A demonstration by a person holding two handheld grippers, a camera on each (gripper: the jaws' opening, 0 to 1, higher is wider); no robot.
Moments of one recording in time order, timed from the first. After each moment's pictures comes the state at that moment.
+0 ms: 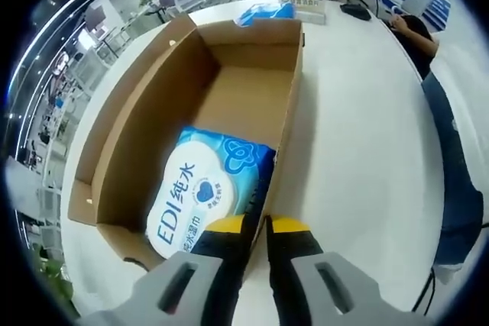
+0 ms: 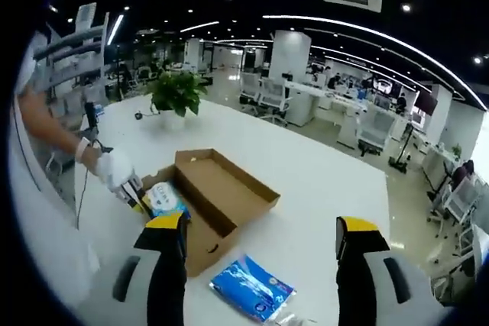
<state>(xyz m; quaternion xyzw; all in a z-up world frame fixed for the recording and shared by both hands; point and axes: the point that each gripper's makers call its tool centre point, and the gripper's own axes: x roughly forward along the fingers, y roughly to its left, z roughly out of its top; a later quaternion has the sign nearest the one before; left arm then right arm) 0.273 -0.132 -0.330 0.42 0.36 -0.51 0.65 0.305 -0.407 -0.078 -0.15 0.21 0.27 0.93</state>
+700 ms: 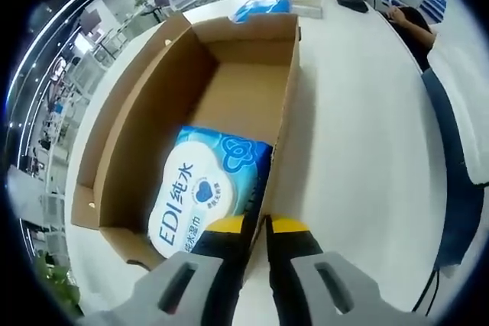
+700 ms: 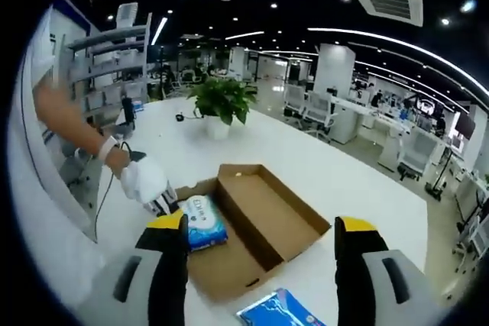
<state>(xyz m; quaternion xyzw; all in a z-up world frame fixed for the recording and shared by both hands) 0.273 -0.131 -0.330 0.43 0.36 -0.51 0.65 0.317 -0.314 -0.098 -0.15 0.20 0.37 0.89</state>
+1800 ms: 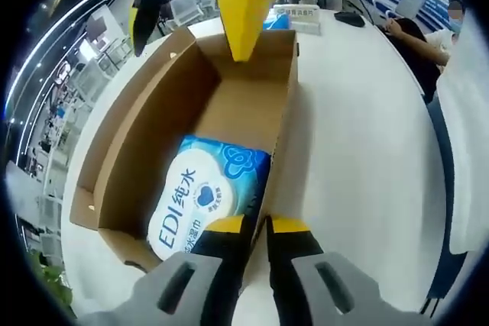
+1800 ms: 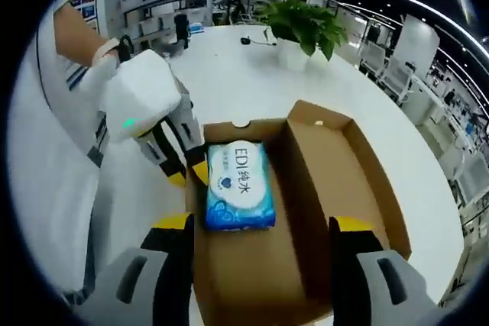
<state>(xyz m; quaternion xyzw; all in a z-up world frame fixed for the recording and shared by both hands) 0.273 -0.140 -0.325 0.41 0.33 -0.53 0.66 0.329 -0.209 -0.251 -0.31 0.34 0.52 0.73</state>
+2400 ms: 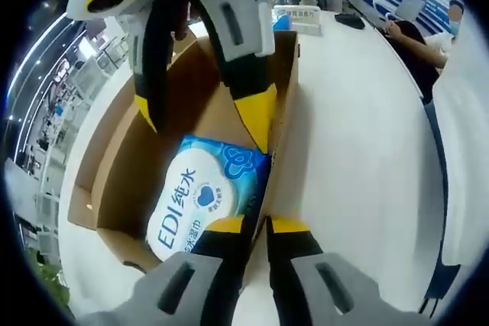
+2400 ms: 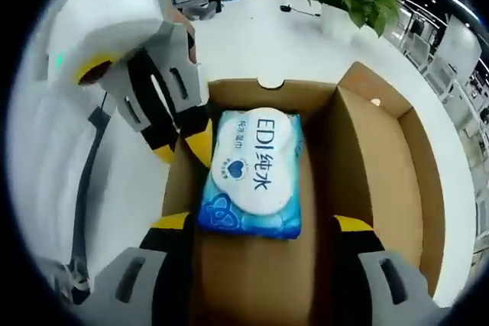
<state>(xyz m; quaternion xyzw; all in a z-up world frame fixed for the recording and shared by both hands) 0.272 -0.137 -0.325 0.40 0.34 -0.54 0.66 0.325 -0.176 -0.319 -0.35 0.37 0.58 0.63</state>
